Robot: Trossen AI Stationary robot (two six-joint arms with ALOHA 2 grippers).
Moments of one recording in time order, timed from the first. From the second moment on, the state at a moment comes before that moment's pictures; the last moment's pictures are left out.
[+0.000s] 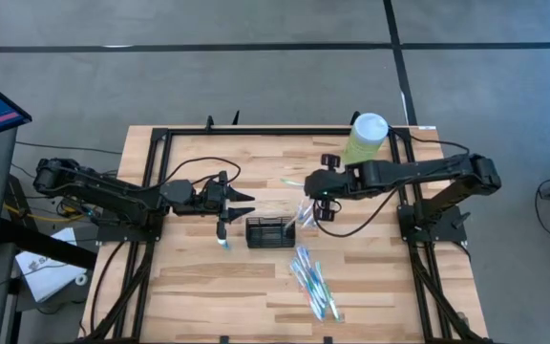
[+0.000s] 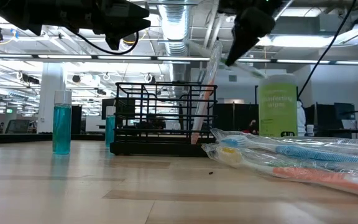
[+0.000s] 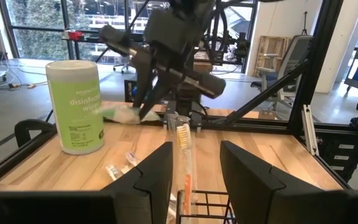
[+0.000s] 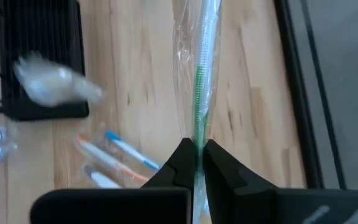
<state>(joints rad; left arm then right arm) -0.09 1.13 0.44 0.67 -0.17 -0.06 0.04 1.48 1.27 -0.81 0.39 -0.06</state>
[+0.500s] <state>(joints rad) -0.09 1.13 0.44 0.74 -0.19 -0.06 0.12 1.48 1.36 -0.65 0.39 -0.16</state>
